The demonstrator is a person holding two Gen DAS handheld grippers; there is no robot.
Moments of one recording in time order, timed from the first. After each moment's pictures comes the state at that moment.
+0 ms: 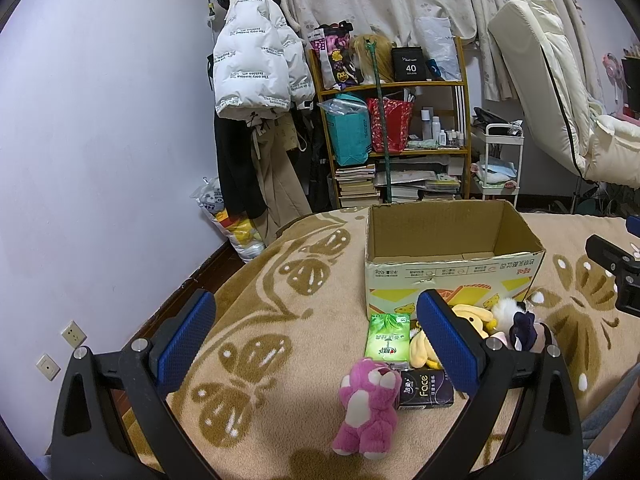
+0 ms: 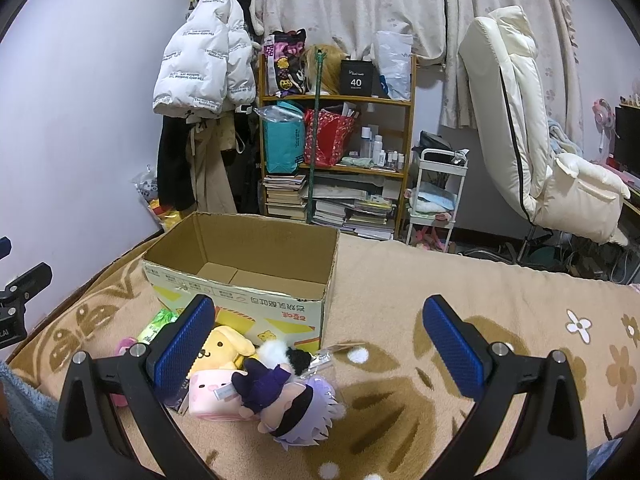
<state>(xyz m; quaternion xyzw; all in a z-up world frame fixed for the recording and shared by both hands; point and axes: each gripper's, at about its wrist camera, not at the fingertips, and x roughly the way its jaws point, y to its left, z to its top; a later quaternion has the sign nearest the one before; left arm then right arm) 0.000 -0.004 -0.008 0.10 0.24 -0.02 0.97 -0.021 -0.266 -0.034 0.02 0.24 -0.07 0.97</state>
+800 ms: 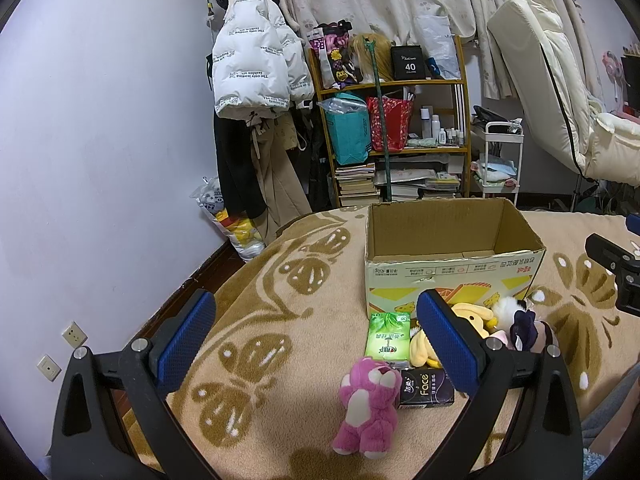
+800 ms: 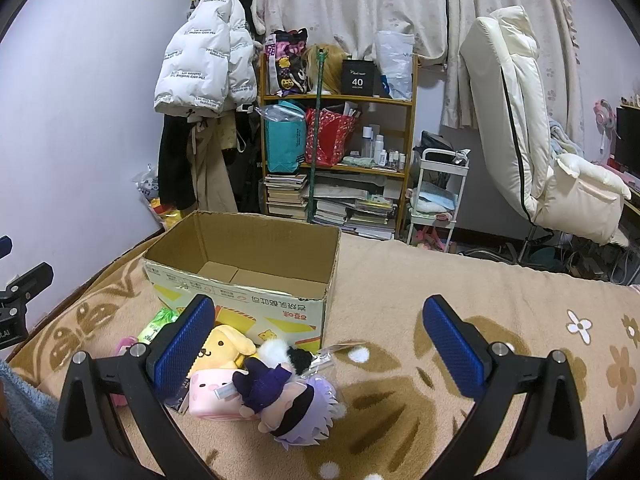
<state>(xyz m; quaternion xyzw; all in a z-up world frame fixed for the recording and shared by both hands) 0.001 -0.004 -0.008 0.10 0.24 -0.02 0.97 -0.021 -0.266 -0.035 0.01 0.24 -0.07 0.97</state>
